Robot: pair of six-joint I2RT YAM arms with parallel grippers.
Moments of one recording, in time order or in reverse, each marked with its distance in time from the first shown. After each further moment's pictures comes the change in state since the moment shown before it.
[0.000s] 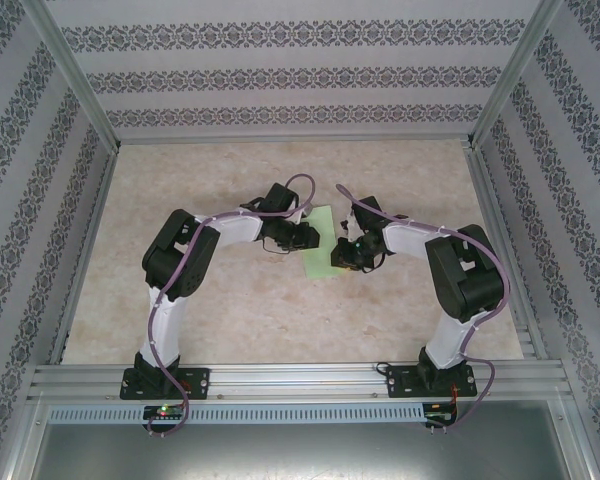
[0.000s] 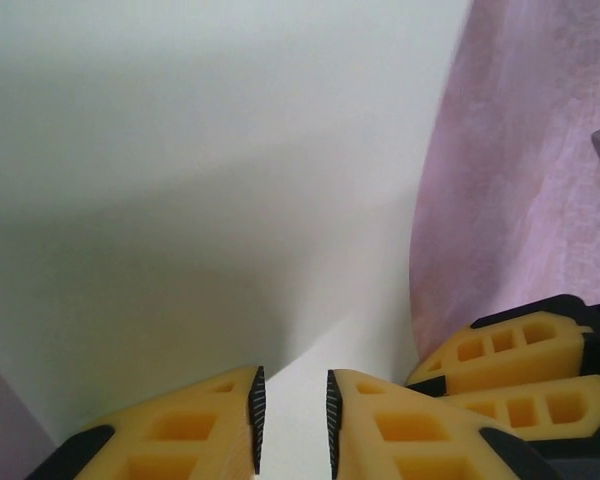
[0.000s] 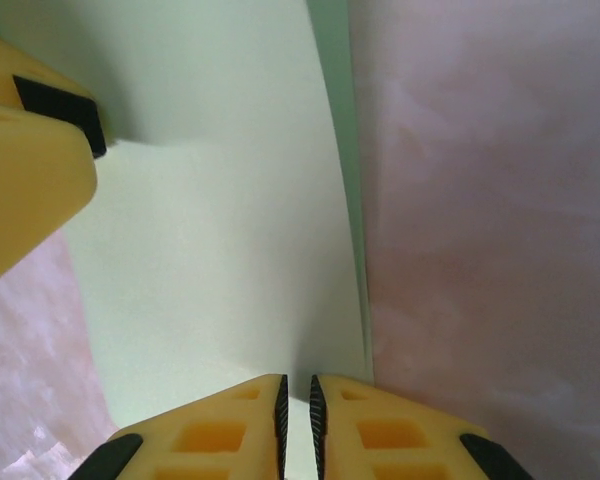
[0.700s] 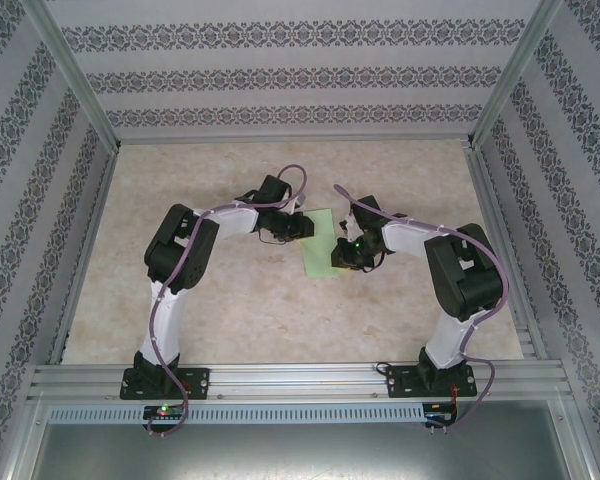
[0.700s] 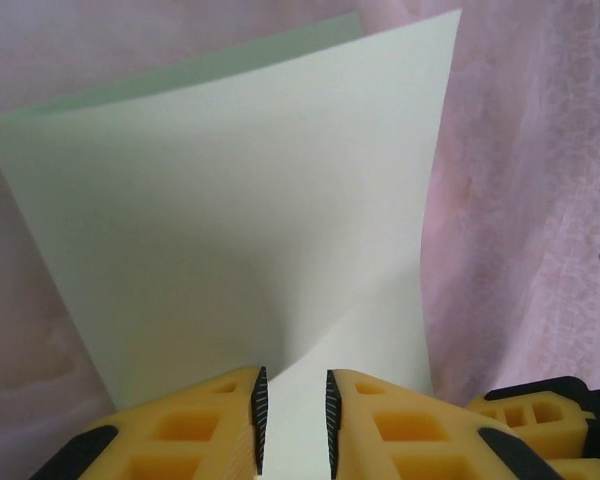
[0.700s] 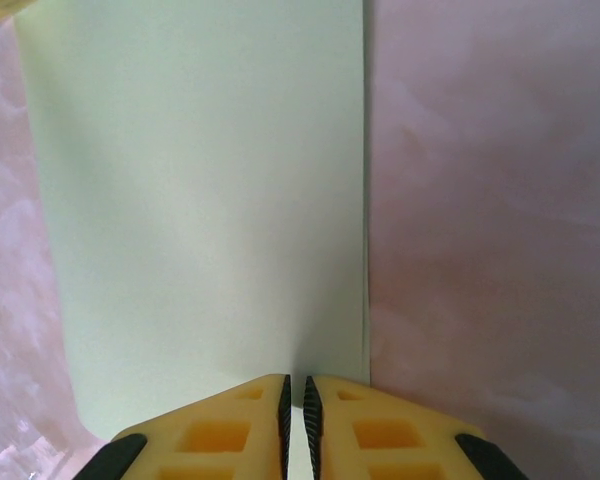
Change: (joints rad) left arm 0.069 0.064 0.069 0.017 0.016 -0.035; right arm 0.000 0.011 0.017 -0.026 0.012 -0.035
